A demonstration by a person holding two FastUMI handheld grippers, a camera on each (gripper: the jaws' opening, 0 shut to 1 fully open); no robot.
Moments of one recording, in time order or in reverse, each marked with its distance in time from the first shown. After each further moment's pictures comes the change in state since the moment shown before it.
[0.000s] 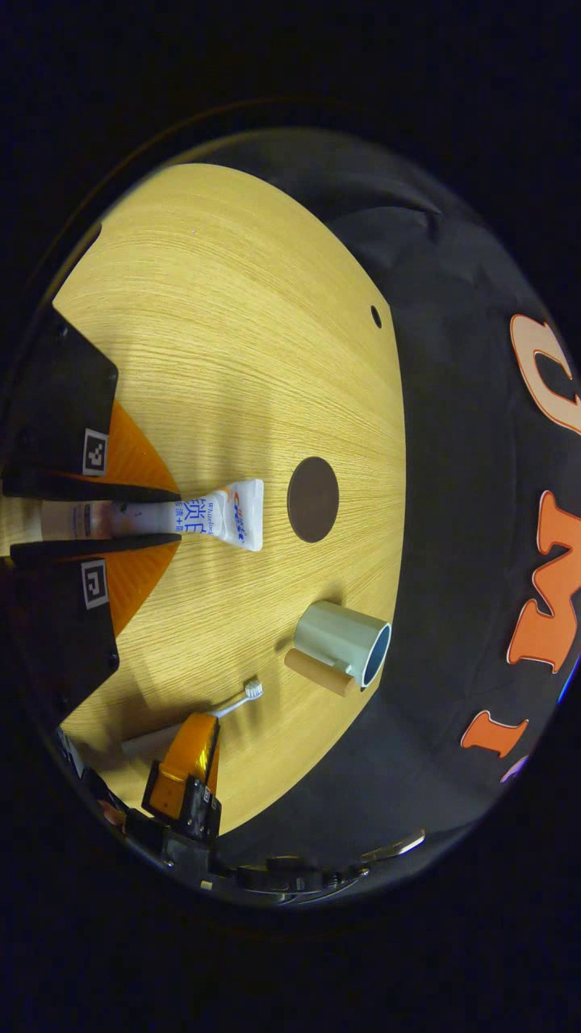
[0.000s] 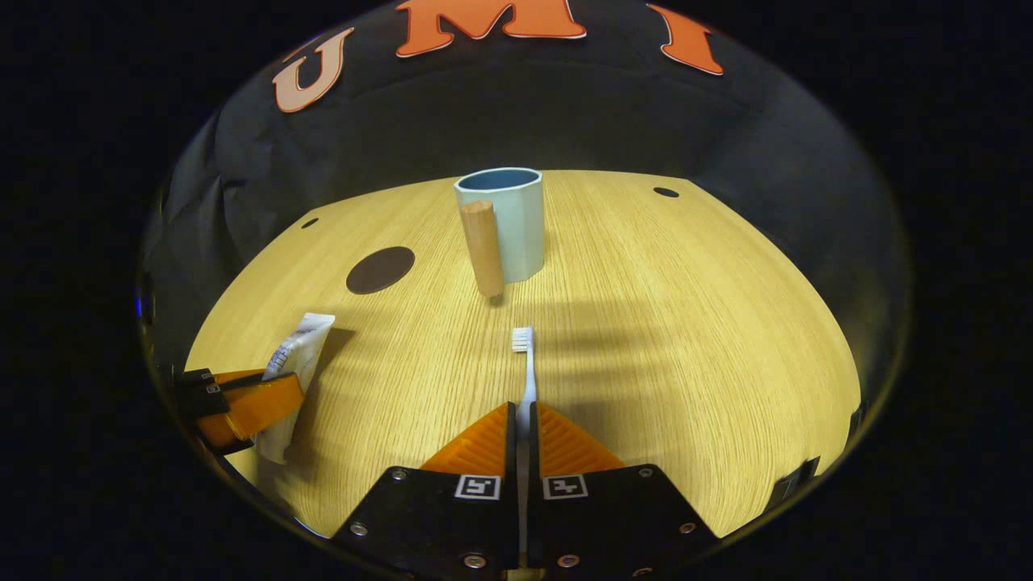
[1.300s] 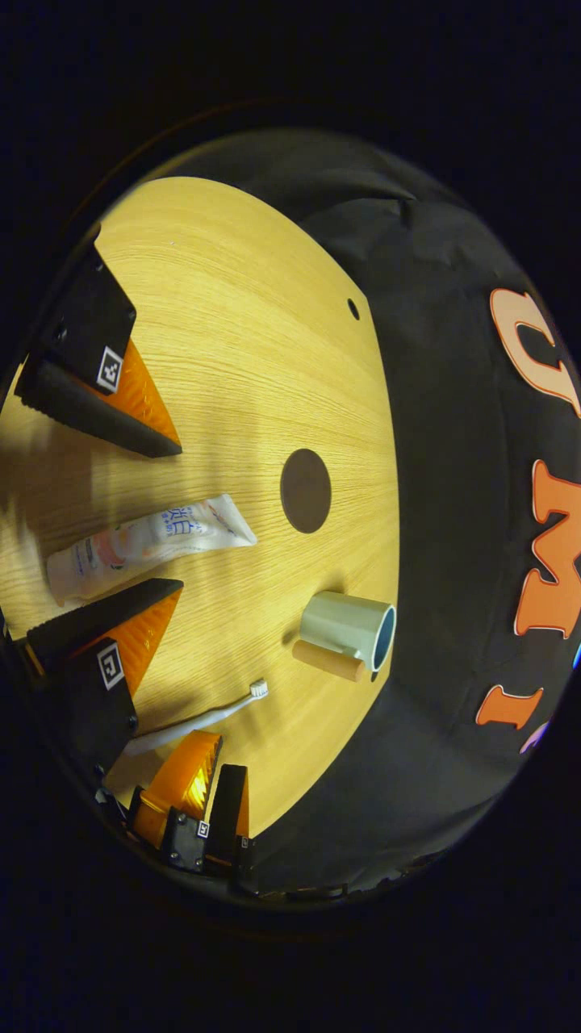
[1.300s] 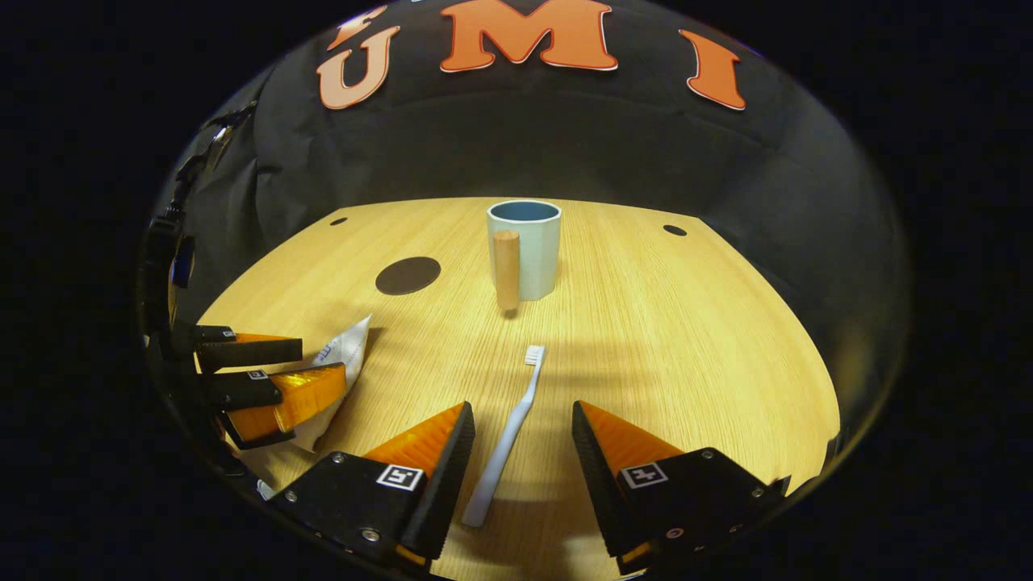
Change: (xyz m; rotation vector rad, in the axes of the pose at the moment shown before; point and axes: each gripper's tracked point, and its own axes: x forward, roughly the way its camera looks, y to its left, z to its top) left arm 0.003 -0.006 -0.011 0.076 0.025 -0.004; right arm -0.036 0.009 0.007 -0.119 -0.059 0.024
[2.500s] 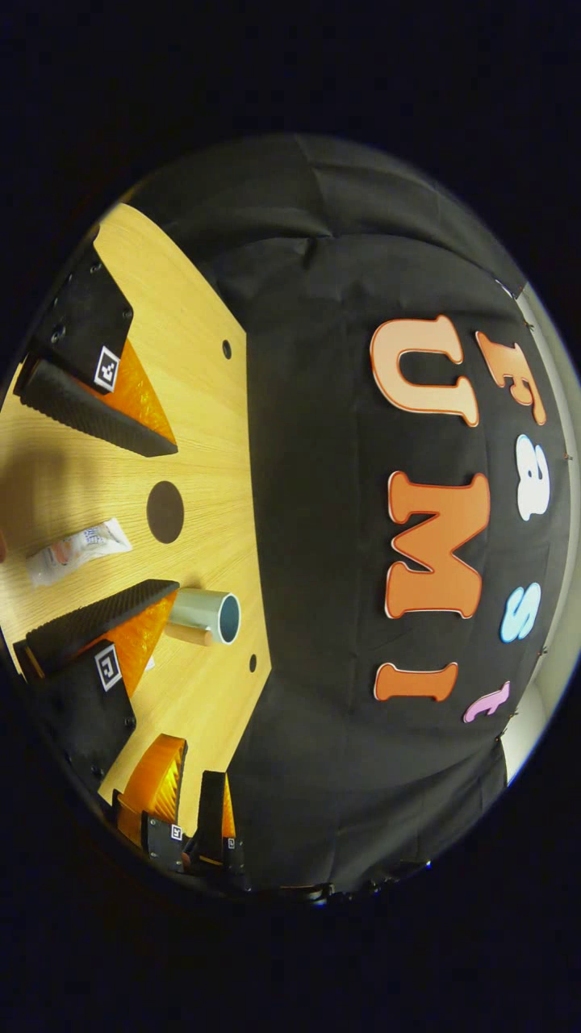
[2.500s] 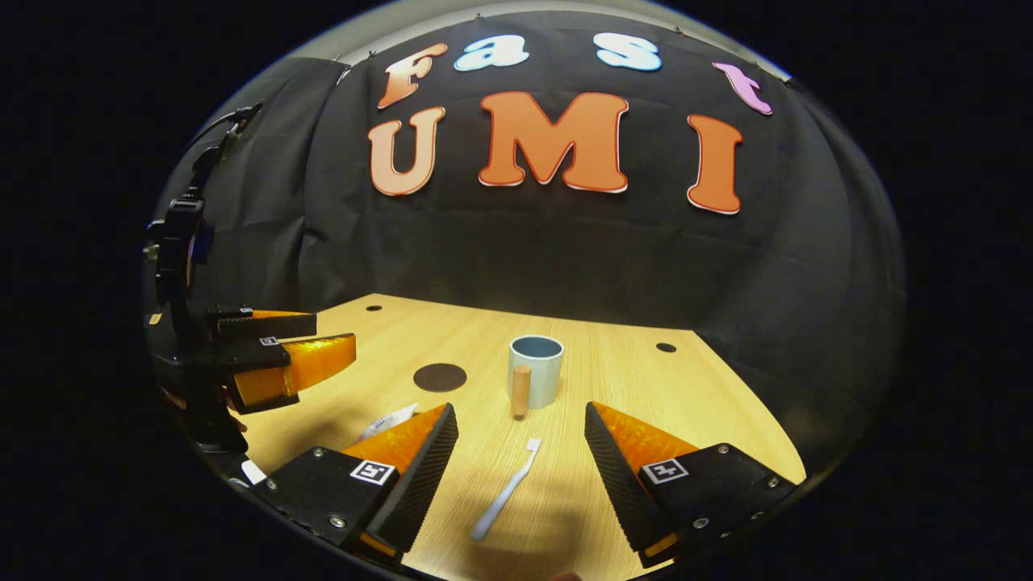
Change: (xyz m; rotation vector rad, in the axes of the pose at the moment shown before) left arm -0.092 -0.002 0.105 0.061 -0.495 0.043; right arm -0.046 0.003 0.046 -0.068 -0.417 0.047
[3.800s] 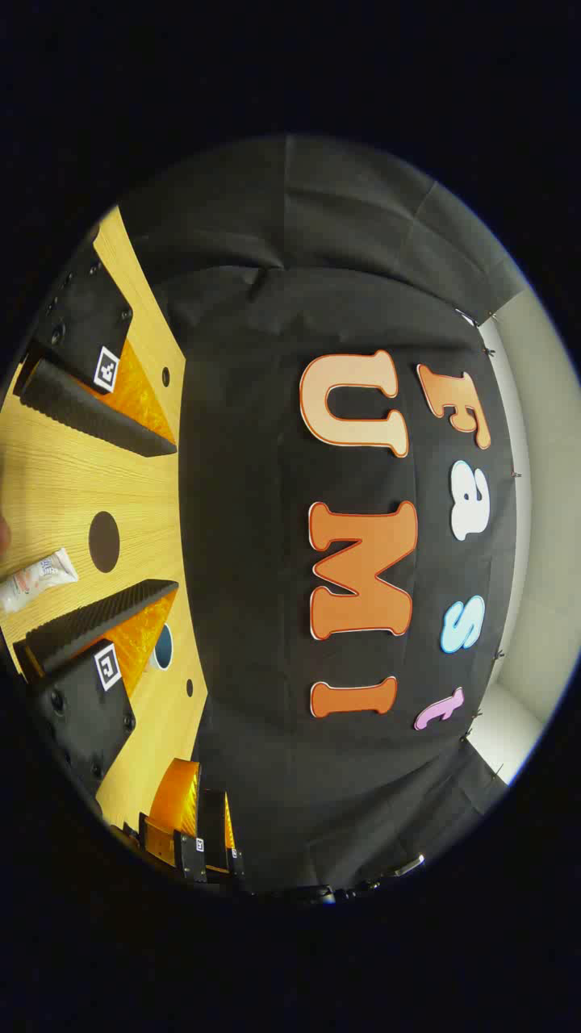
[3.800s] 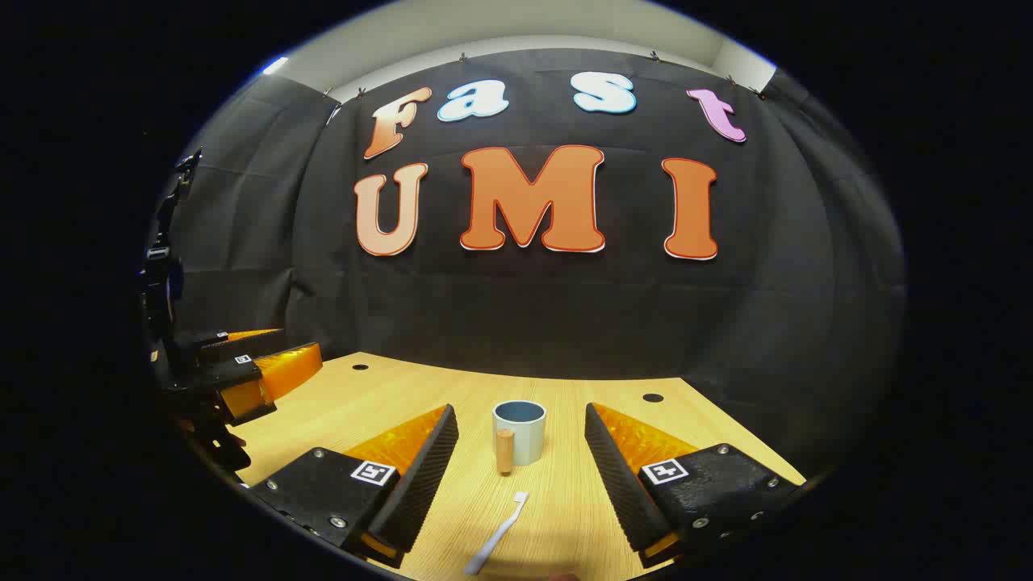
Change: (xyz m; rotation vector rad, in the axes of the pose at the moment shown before) left arm -0.026 0.034 0.072 0.007 -0.336 0.105; right arm -0.005 -0.019 0.066 0.044 -0.261 -0.050
